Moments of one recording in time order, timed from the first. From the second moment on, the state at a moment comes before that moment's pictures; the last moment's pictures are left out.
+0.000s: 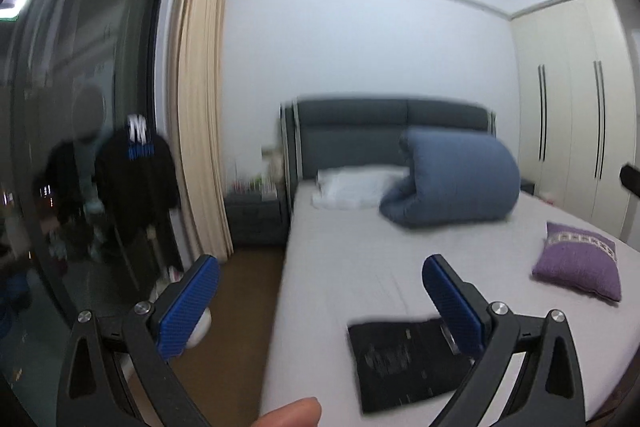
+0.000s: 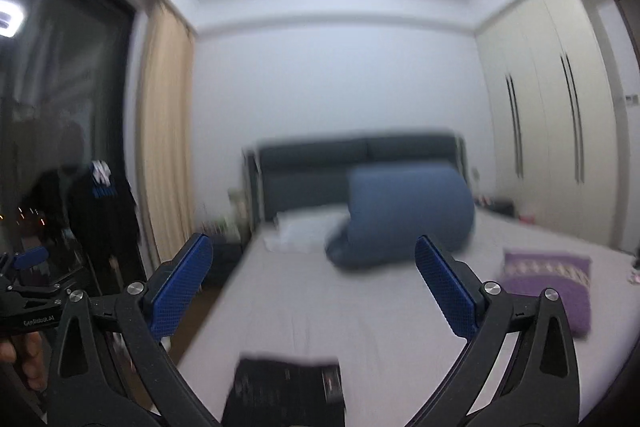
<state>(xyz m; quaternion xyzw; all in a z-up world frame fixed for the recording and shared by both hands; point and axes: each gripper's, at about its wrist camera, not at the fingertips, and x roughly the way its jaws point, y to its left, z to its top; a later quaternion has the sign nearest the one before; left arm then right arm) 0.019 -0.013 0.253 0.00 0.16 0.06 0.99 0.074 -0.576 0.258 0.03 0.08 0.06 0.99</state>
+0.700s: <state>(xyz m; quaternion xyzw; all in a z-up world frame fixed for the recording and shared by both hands) 0.054 -0.043 0.126 -0.03 0.36 0.03 0.93 0.168 -0.545 0.062 0.06 0.34 0.03 0.94</state>
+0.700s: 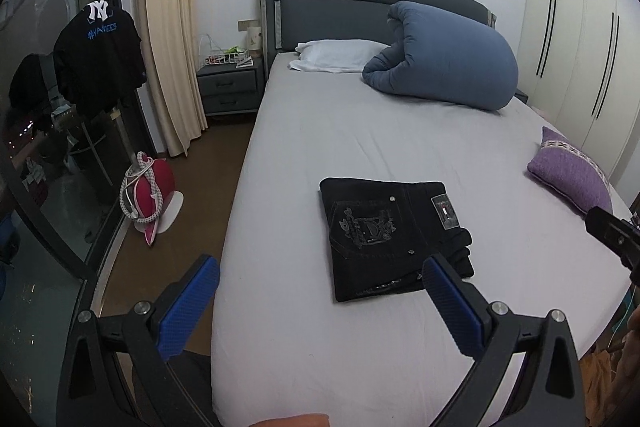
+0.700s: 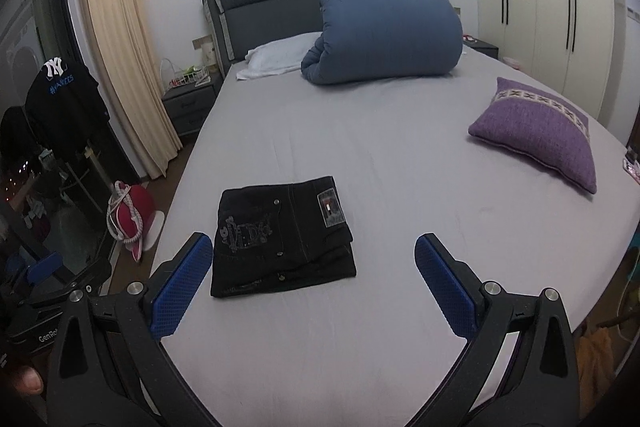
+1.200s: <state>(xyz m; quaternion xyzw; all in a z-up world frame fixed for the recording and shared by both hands) 0.064 -0.042 0.113 -0.02 0.38 0.03 0.92 0.186 -0.525 0.052 0.03 0.36 0.05 0.93</state>
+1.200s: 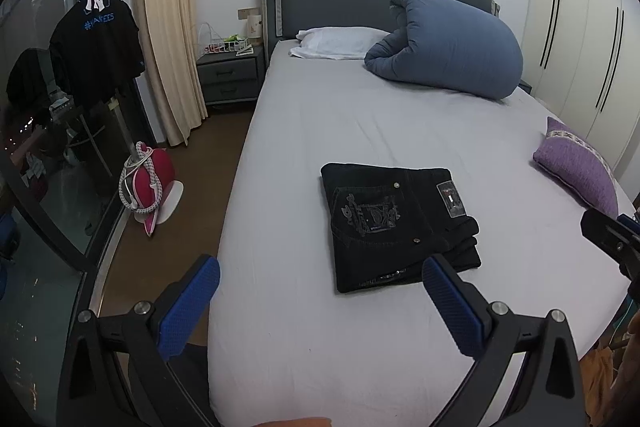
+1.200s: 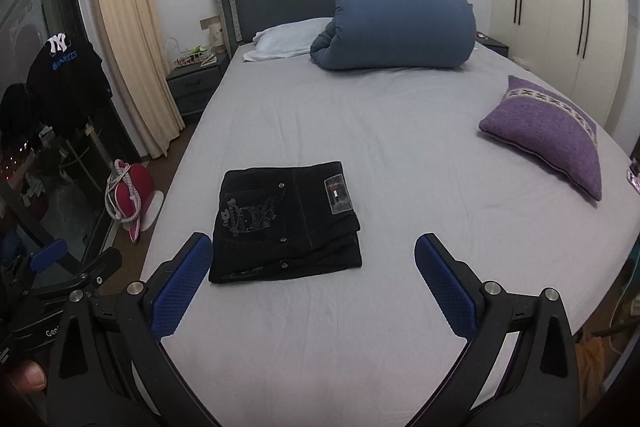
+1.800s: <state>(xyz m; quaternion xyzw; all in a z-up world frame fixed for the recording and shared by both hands) 0.069 -0.037 0.105 -0.03 0.38 0.03 0.92 0.197 -0.513 0.041 0.02 0.38 0.05 0.92</state>
